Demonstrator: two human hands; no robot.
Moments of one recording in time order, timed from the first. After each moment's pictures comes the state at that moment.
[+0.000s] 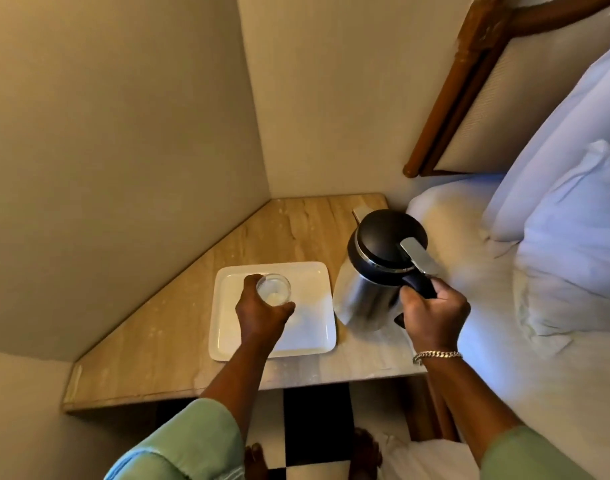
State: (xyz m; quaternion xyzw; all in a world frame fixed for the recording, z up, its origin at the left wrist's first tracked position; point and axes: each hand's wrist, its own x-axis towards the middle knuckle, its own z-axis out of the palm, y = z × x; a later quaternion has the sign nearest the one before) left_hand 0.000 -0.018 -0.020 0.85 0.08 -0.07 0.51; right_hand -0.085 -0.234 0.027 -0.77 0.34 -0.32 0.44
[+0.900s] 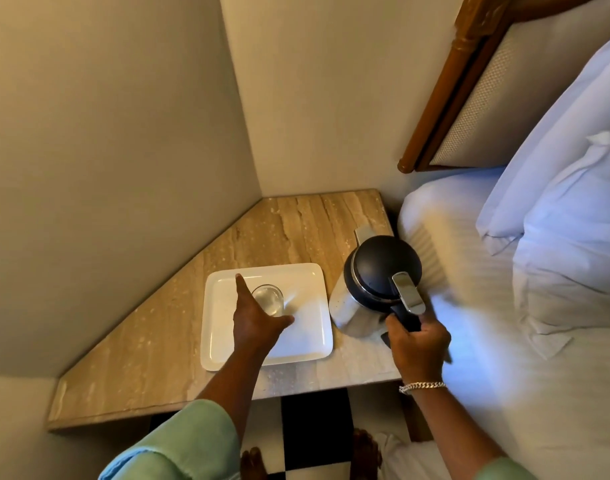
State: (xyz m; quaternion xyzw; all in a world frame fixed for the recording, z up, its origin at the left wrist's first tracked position) left_hand 0.017 -0.019 -0.052 0.88 0.10 -0.19 0.43; right_hand -0.104 -0.218 -0.015 -0.75 0.34 -0.29 0.48
